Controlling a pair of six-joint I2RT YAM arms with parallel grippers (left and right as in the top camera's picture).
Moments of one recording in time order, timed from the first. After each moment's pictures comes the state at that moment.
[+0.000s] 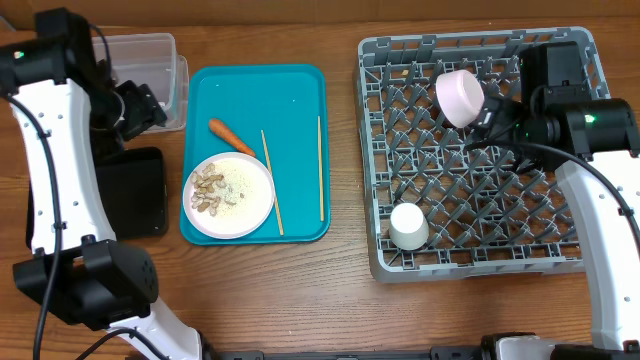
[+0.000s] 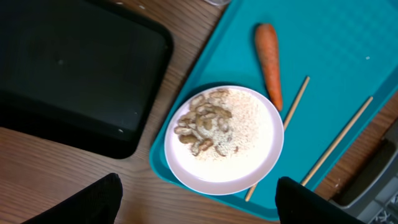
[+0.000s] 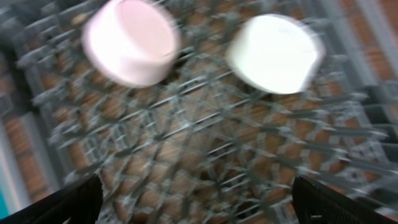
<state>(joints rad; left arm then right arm) 0.24 1.89 2.03 -1.54 0.09 -0.34 0.07 1.48 1.58 -1.21 0.17 0.37</state>
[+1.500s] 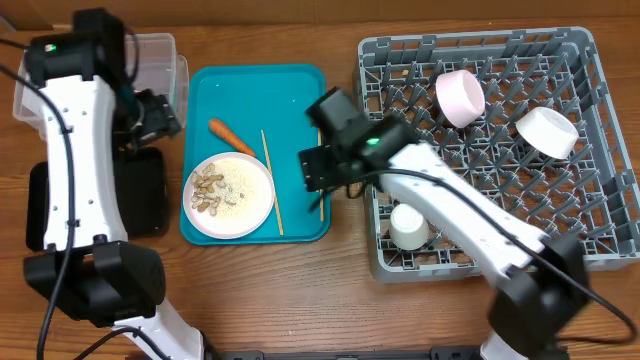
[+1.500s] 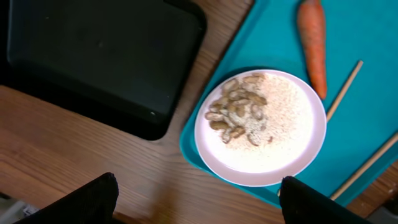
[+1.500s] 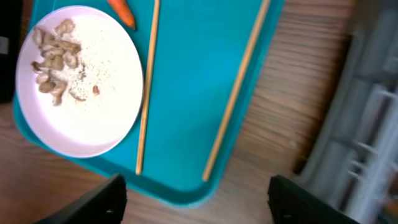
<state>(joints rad) 0.17 1.89 2.03 -1.62 -0.07 -0.37 0.70 1.85 1.58 -0.89 -0.04 0.41</state>
